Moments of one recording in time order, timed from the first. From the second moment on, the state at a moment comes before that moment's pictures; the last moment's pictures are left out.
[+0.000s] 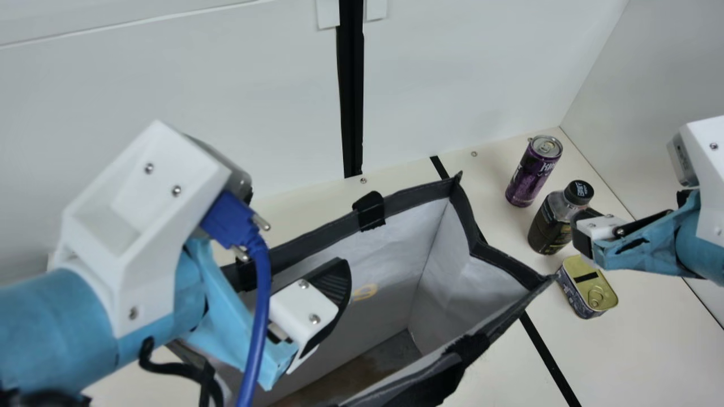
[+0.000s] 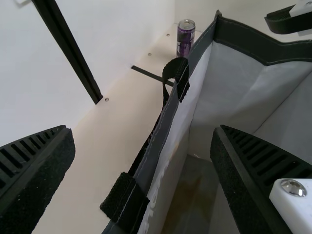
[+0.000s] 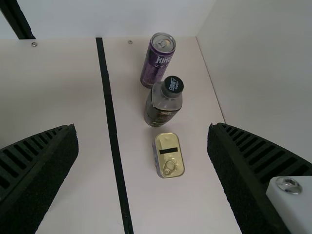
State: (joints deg) left arm -47.2 91.9 -120.3 -9.2 69.8 13.3; right arm -27.1 58.6 -83.8 2.2 69.8 -18.9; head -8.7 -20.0
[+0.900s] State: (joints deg) left arm -44.2 95.1 -114.3 -16.1 69.8 21.1; right arm -27.1 58.6 -83.8 2.2 69.8 -18.9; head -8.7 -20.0
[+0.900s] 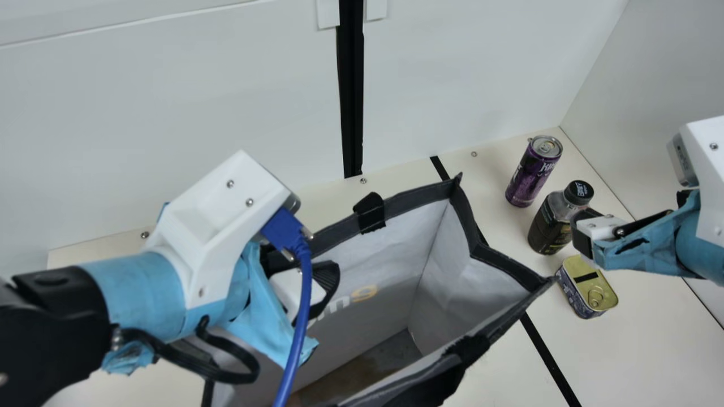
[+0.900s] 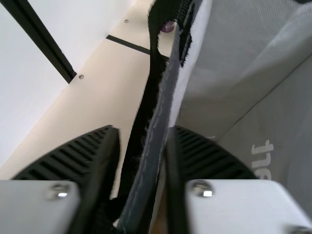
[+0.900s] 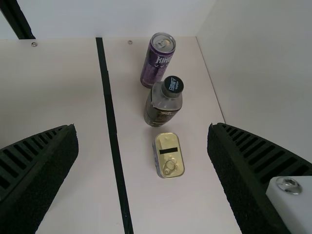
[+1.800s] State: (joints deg) left arm -42.3 86.6 -112.0 -0.6 69.9 7.4; right arm -27.1 58.6 -83.8 2.2 69.8 -18.9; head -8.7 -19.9
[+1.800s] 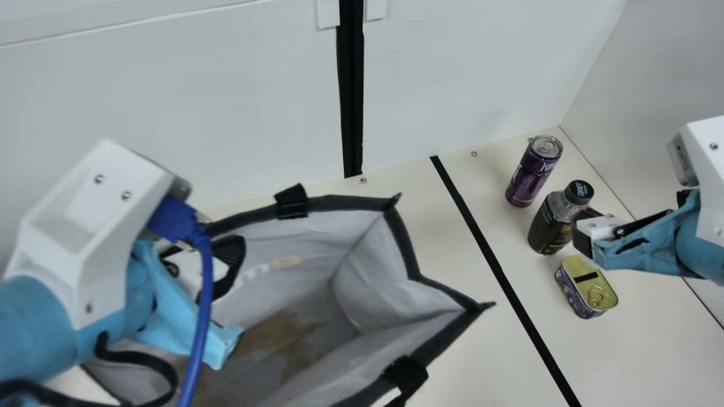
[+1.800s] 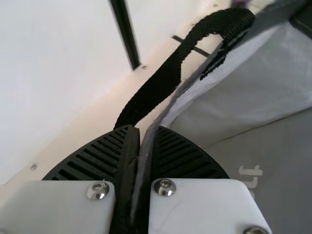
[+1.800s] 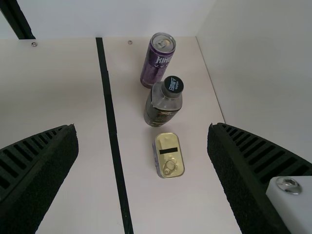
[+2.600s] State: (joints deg) left arm -46.3 77.3 -100.0 34.1 69.8 -20.1; right arm -27.1 58.6 -83.8 2.2 69.8 -18.9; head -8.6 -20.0
